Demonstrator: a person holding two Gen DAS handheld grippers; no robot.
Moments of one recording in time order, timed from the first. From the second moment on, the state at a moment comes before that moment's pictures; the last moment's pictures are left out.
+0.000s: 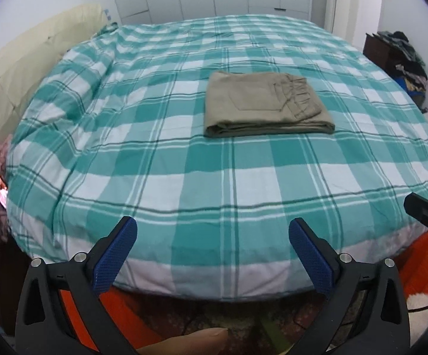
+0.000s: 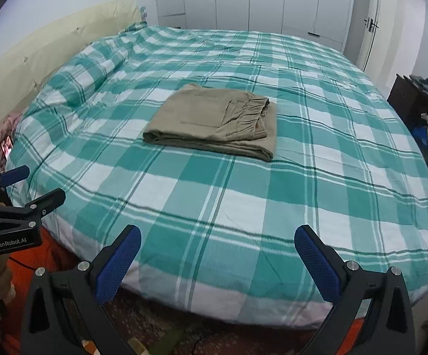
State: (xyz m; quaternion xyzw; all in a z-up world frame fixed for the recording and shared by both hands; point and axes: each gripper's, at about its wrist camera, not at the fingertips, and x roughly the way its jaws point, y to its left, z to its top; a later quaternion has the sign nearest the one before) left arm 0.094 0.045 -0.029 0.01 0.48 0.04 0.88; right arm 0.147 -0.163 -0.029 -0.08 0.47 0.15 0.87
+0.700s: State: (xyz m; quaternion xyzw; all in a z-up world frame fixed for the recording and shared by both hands) left arm 0.066 0.034 -0.001 0.02 0.50 0.03 0.86; right arm 0.110 -0.160 0.004 -0.09 0.47 0.16 0.86
